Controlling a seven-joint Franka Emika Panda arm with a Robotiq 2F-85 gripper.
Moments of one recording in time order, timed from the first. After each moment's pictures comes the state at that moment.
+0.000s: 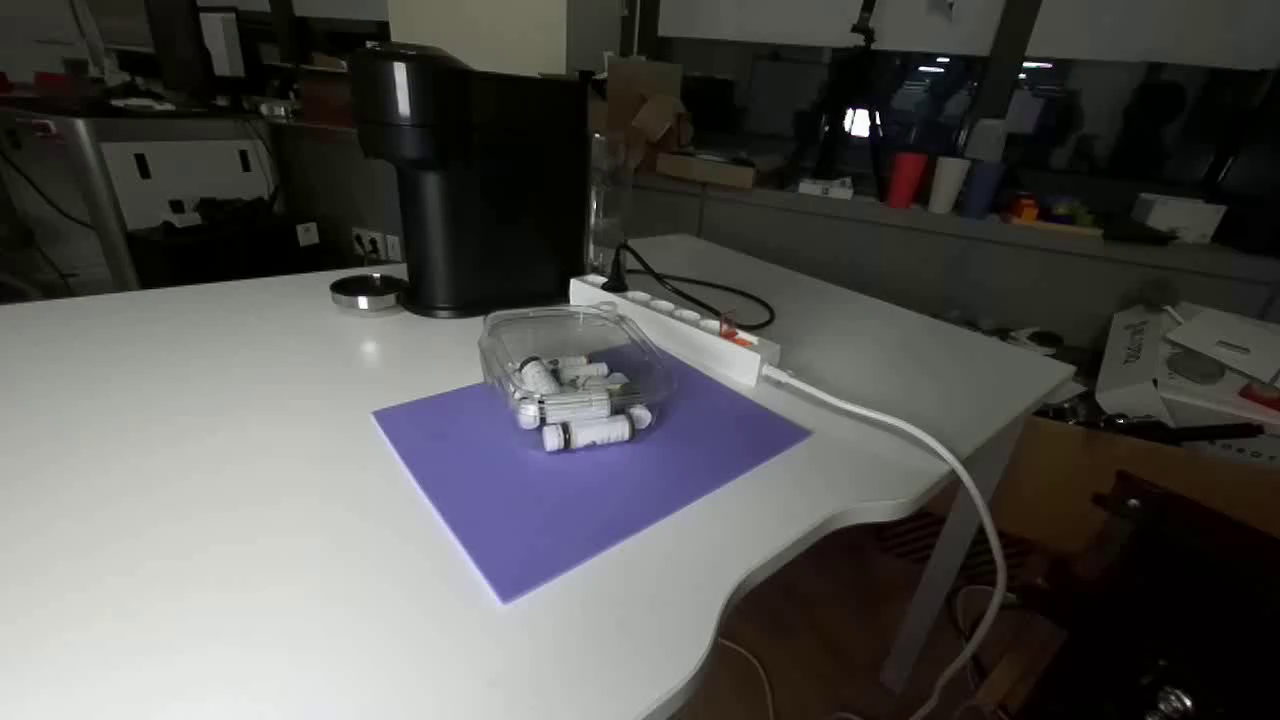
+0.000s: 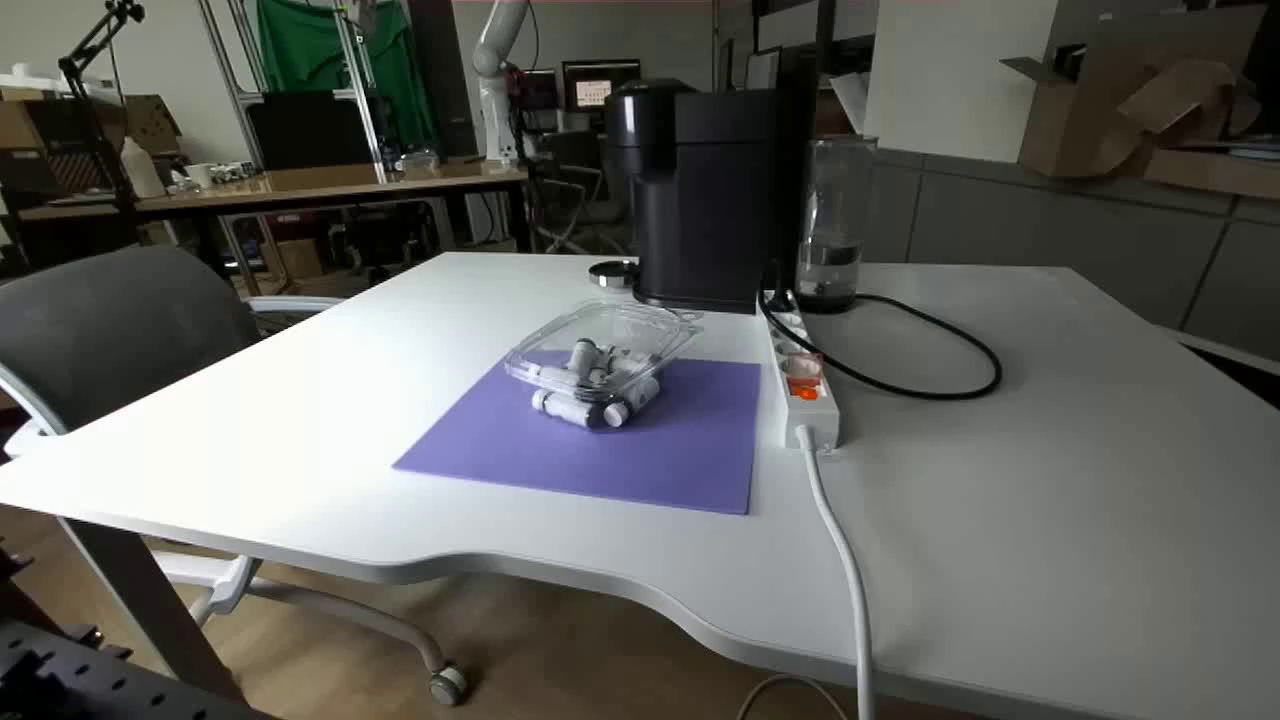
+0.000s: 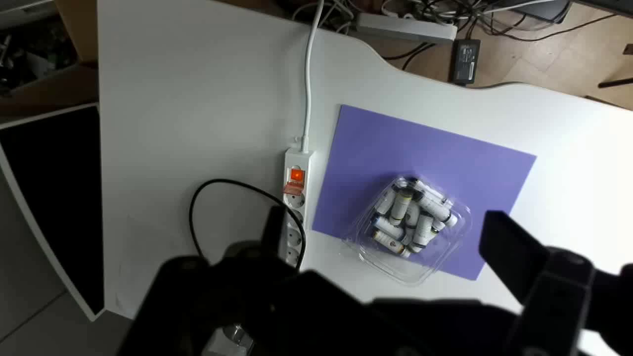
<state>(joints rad) -0.08 -0.78 -0.14 -2.46 -0.28 1.84 -0.40</state>
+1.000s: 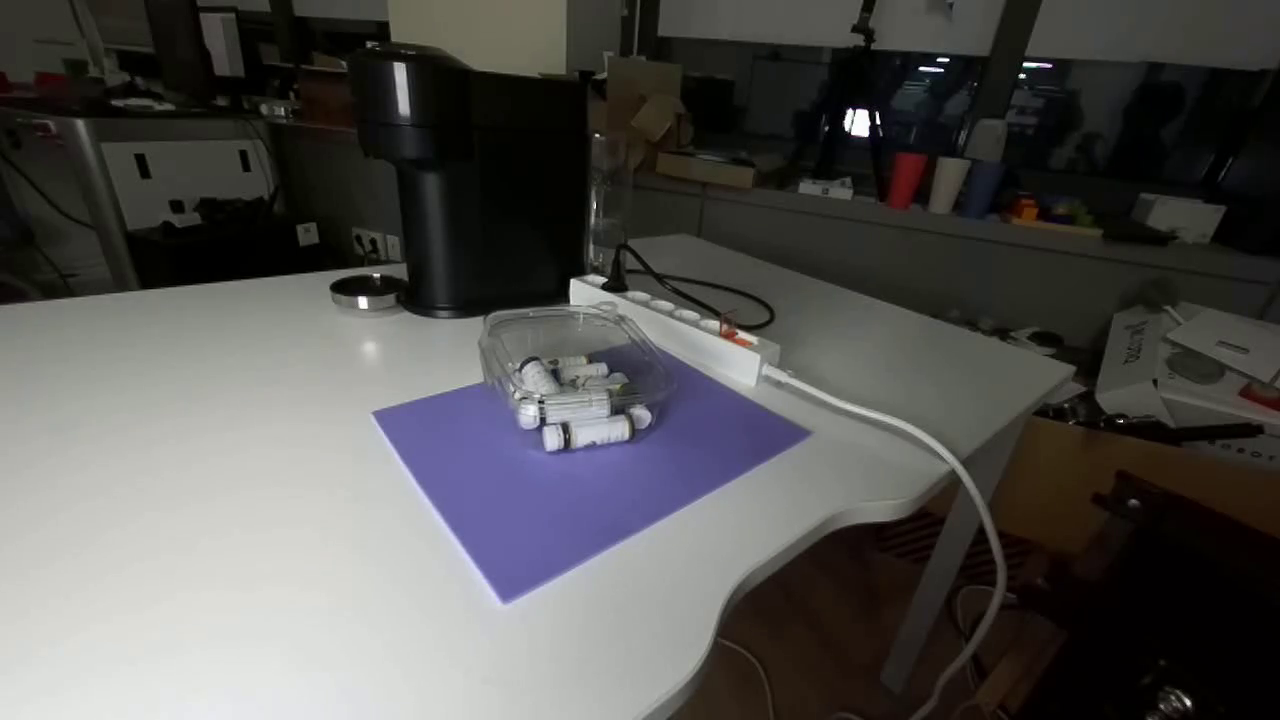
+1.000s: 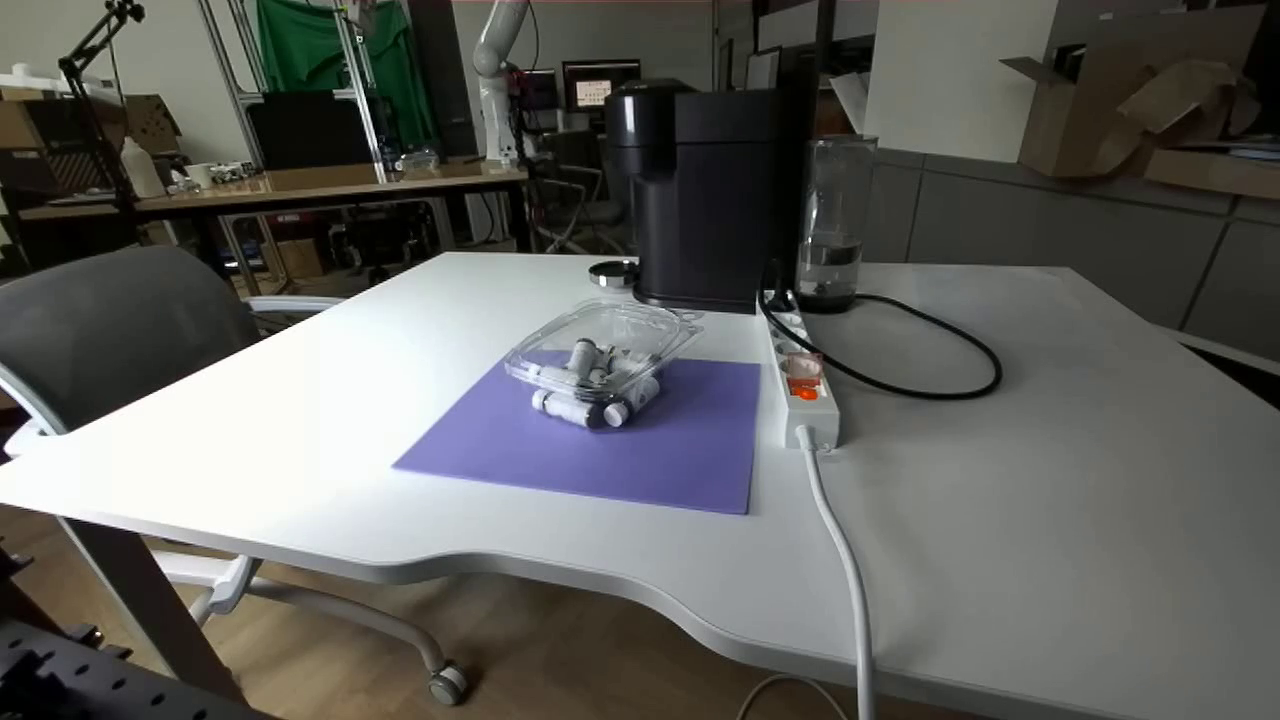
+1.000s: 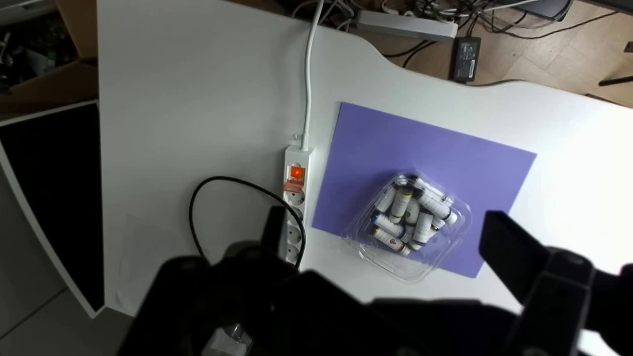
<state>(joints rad) -0.07 -0.78 -0.15 -2.46 -0.28 1.84 -0.40</state>
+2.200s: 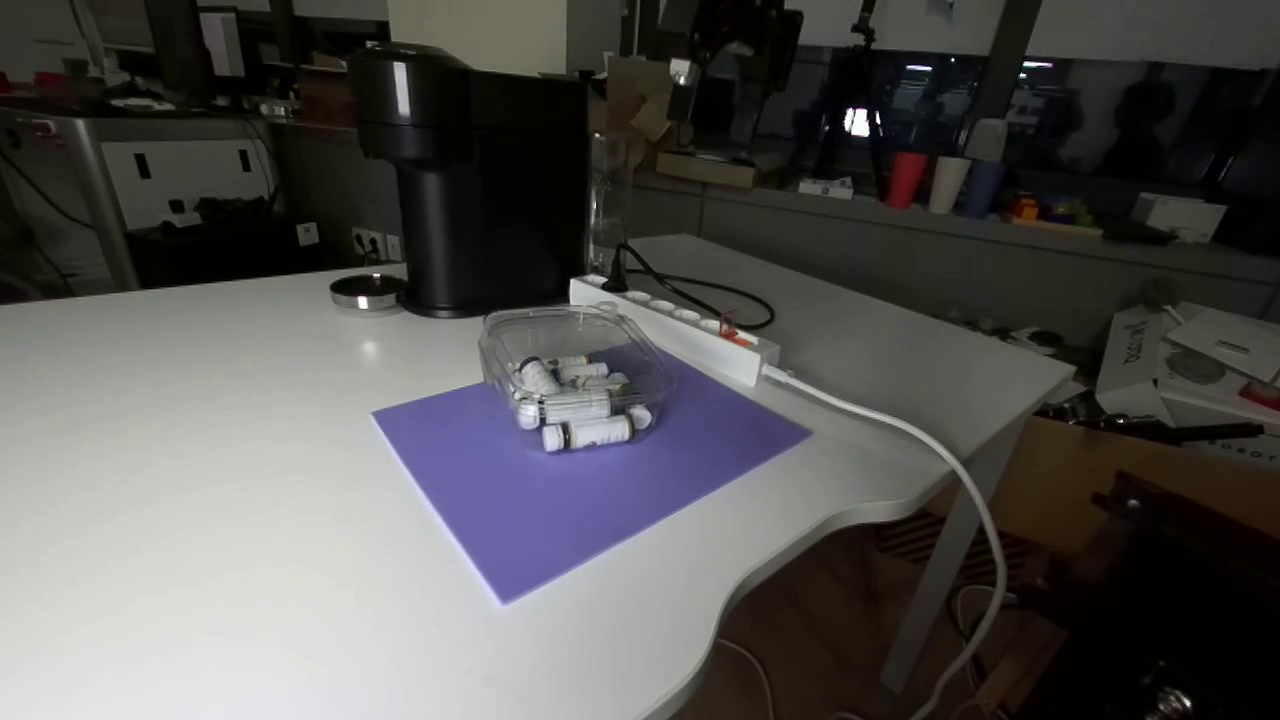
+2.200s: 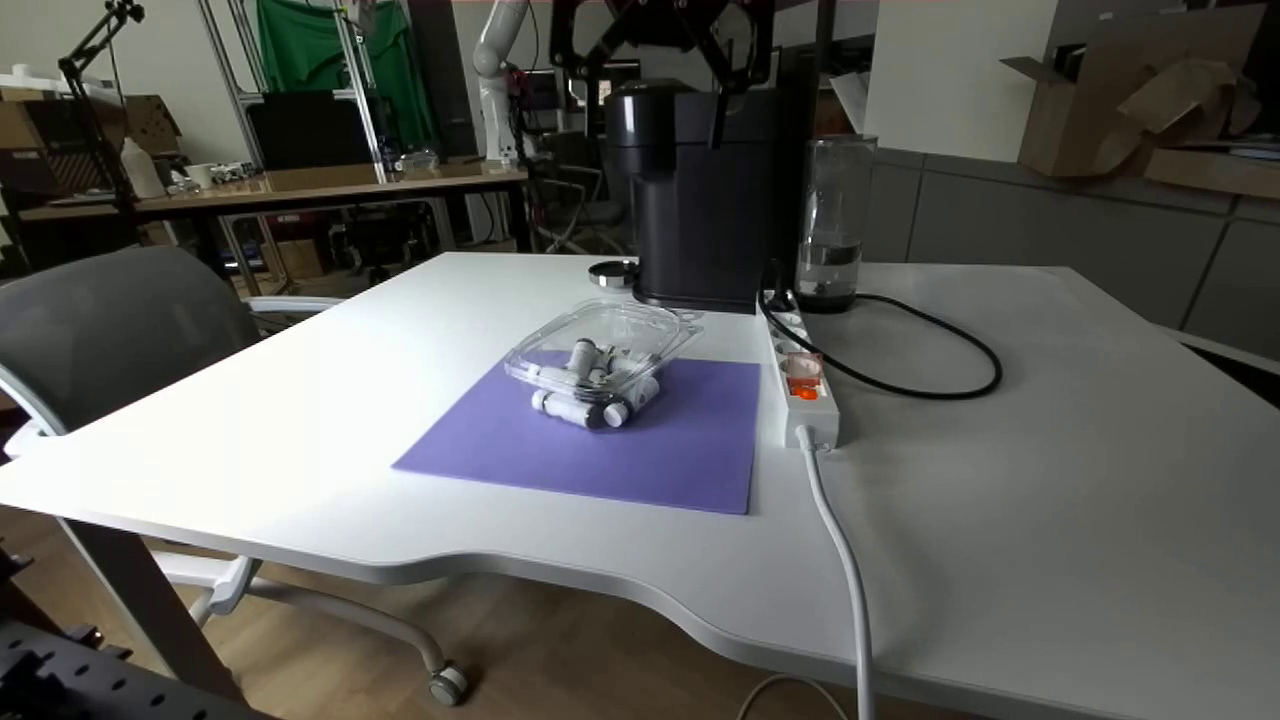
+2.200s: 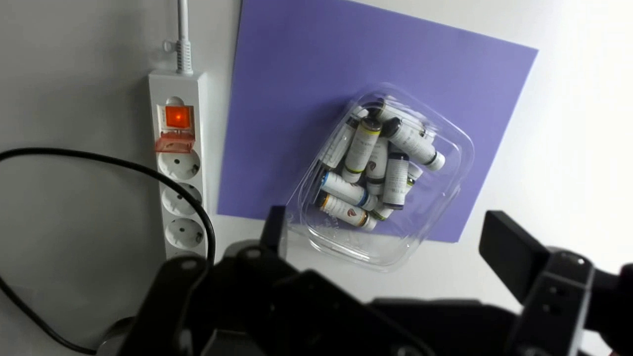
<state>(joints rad) -0.05 -0.03 -0.26 -2.32 0.21 2.30 -0.70</state>
